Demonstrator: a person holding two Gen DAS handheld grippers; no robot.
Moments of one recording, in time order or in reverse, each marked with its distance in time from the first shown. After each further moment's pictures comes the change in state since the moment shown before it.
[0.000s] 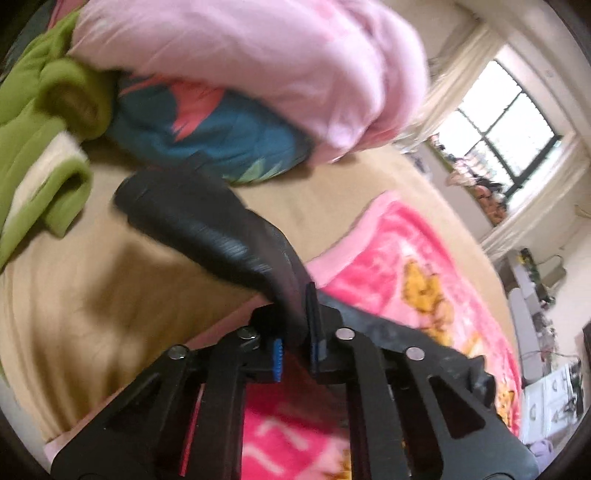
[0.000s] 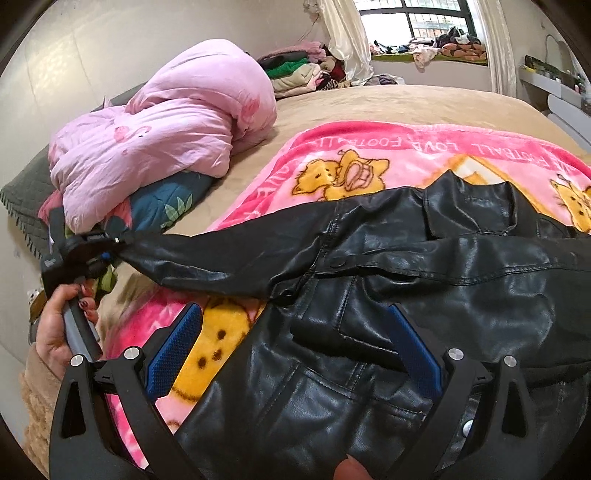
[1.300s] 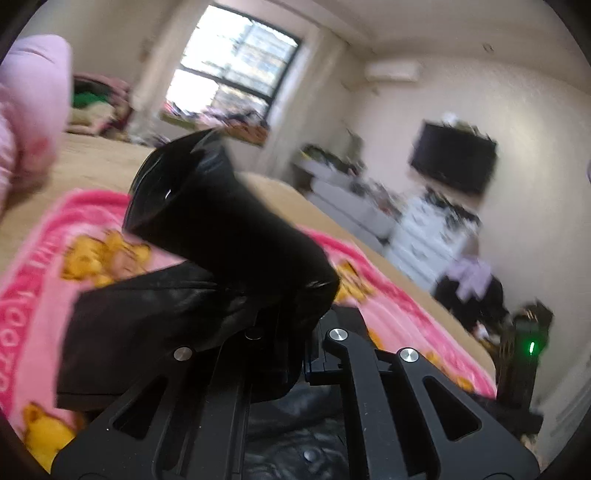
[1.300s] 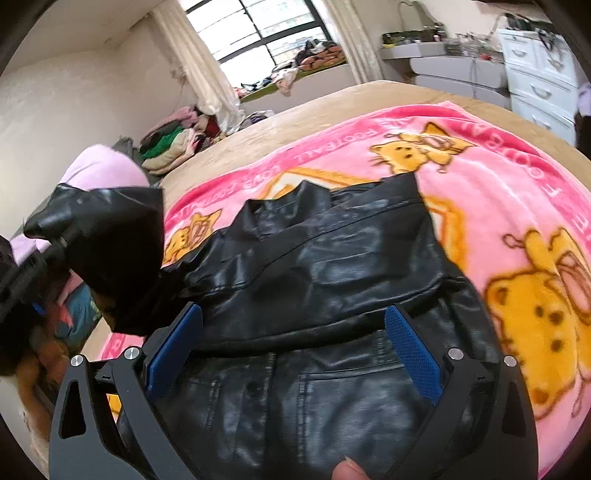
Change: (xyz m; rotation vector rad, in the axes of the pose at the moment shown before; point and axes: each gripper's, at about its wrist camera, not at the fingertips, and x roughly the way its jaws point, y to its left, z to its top) left arm -0.041 -0.292 -0.194 0.663 0.121 -0.772; right arm -0.134 -0.171 -0.063 0.405 -0.194 -0.276
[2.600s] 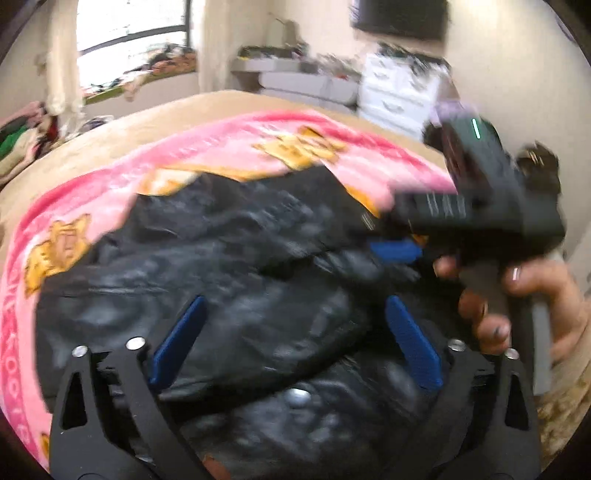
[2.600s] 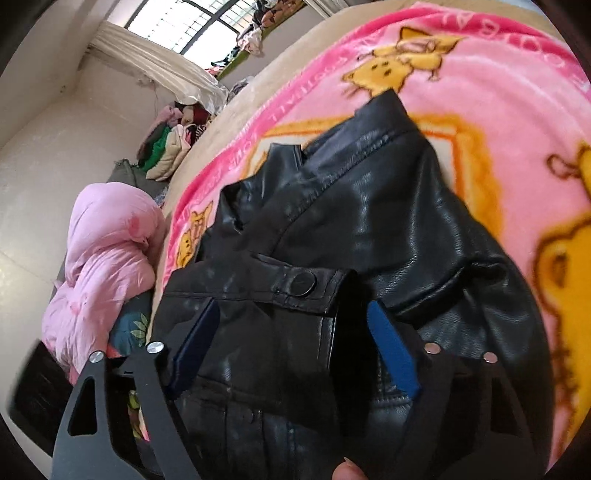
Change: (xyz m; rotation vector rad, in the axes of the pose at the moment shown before) left arm 0.064 -0.051 -0.060 0.349 0.373 0.026; right arm 0.072 -0.068 0.021 0.293 0.214 0.179
